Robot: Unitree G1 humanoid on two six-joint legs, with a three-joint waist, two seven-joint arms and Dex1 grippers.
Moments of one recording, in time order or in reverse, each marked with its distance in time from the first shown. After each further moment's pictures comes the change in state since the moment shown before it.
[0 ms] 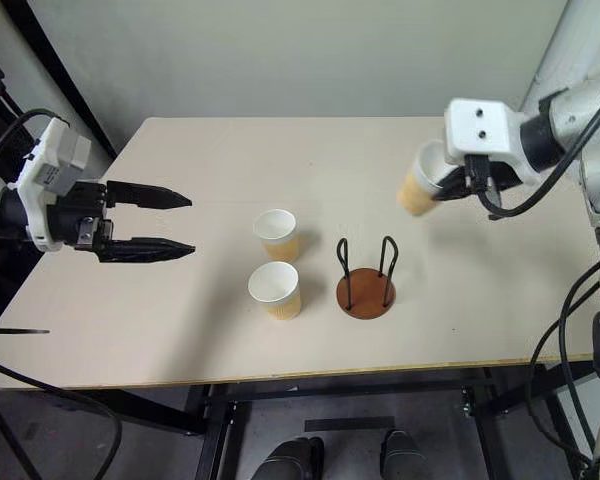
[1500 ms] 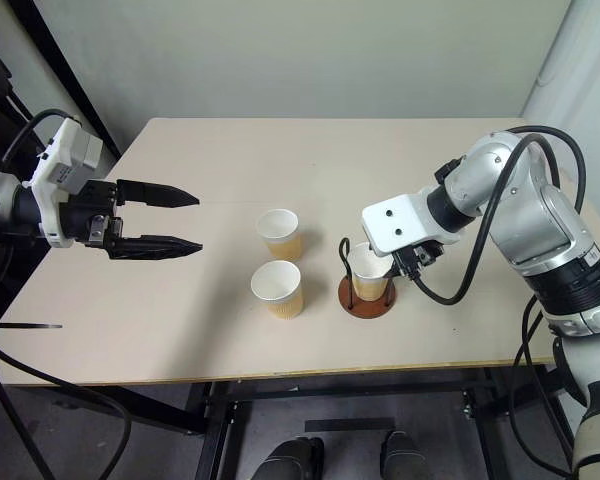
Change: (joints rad) left arm -0.029 -0.030 -0.019 0.033 0.025 -0.022 -0.014; right arm 0.135 0.130 0.173 -0.139 -0.081 -0.101 -0.042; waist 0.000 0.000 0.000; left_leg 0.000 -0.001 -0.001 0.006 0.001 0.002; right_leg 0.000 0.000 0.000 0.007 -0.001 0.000
